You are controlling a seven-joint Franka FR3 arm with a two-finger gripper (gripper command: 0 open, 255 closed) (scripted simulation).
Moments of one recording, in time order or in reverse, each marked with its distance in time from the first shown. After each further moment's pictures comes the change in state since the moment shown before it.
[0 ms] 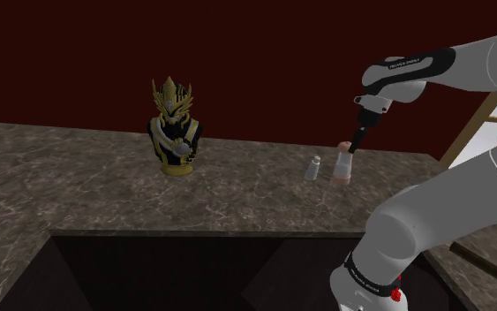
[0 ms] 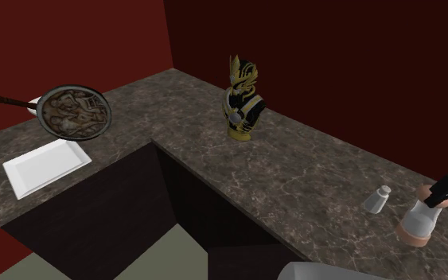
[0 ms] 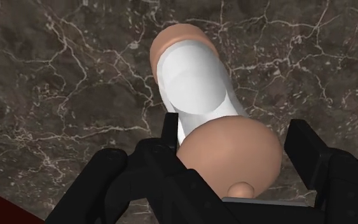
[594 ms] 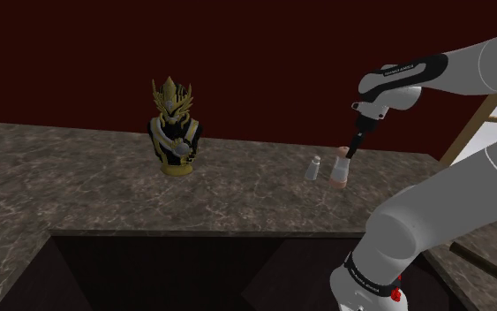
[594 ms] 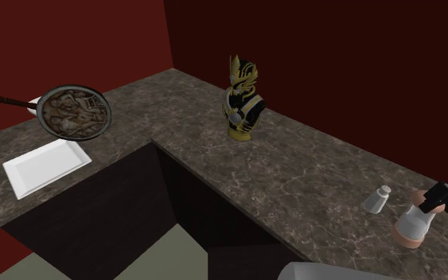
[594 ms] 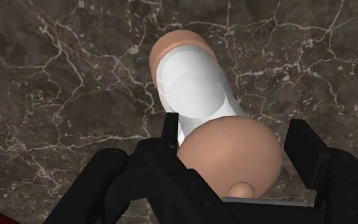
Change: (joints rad) arm 0.006 0.031 -0.024 -0.040 0.006 0.068 -0.016
